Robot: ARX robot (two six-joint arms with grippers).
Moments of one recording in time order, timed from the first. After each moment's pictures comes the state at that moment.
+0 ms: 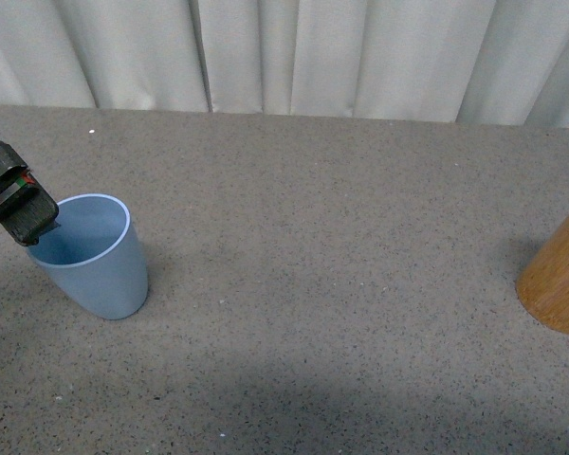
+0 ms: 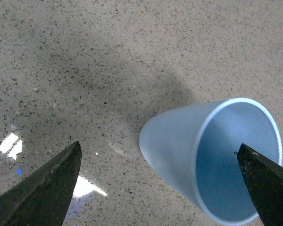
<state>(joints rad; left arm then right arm) -0.14 1.57 0.46 0.29 -0.16 -0.82 0.00 0.00 0.00 0.00 0.00 0.00</state>
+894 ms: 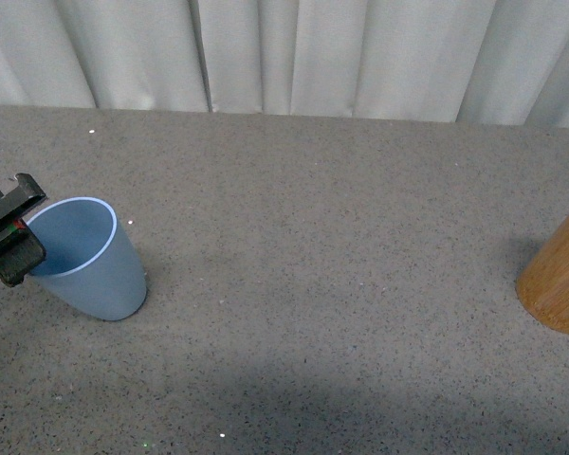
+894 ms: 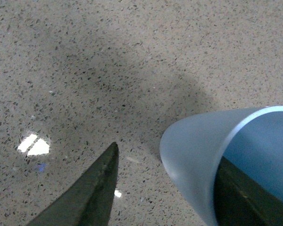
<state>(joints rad) -0.15 1.64 0.47 0.32 -0.20 -0.78 0.00 0.00 0.00 0.00 0.00 0.00</state>
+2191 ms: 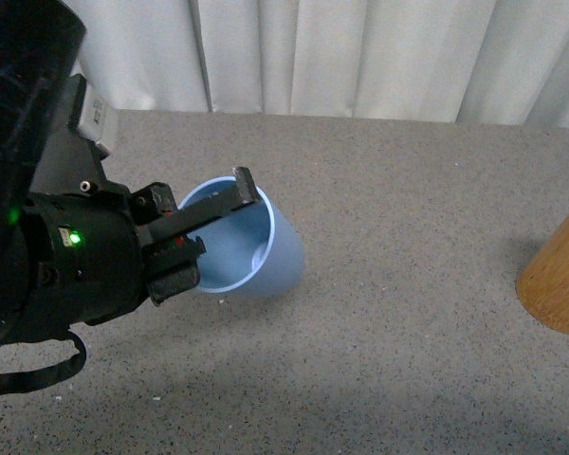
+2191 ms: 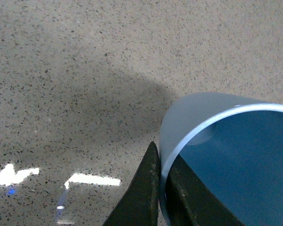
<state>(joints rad) -0.53 1.64 0.56 0.33 -0.16 -0.74 0.00 0.00 0.00 0.00 0.00 0.00</state>
